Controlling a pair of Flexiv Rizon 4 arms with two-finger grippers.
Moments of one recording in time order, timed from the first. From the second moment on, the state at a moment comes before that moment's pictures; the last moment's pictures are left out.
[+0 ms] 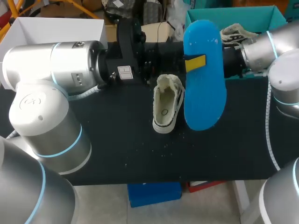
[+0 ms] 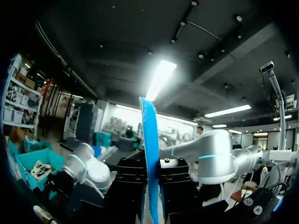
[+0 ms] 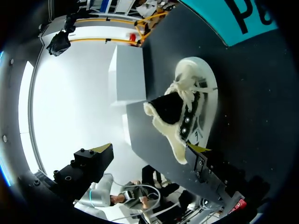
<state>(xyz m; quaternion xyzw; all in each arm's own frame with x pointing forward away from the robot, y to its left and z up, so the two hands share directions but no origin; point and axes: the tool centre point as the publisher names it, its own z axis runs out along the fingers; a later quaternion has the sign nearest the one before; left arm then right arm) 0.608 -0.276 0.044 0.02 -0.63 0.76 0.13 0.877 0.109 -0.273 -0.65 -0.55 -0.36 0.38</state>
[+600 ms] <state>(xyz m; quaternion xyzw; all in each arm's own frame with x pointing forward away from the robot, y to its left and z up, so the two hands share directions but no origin) 0.608 -0.276 0.044 0.02 -0.63 0.76 0.13 0.879 0.105 -0.270 -0.63 -0.52 -0.42 0.40</state>
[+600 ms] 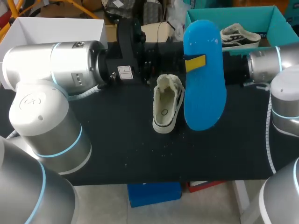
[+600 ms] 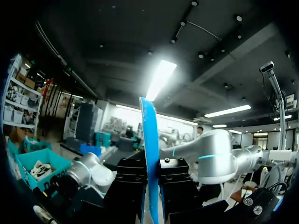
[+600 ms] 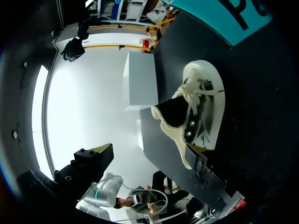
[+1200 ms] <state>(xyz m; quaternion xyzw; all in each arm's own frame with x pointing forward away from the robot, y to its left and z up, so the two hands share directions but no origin) 0.608 -0.276 0.044 0.02 -0.63 0.76 0.13 0.884 0.107 -0.260 -0.60 -0.48 -0.48 0.43</state>
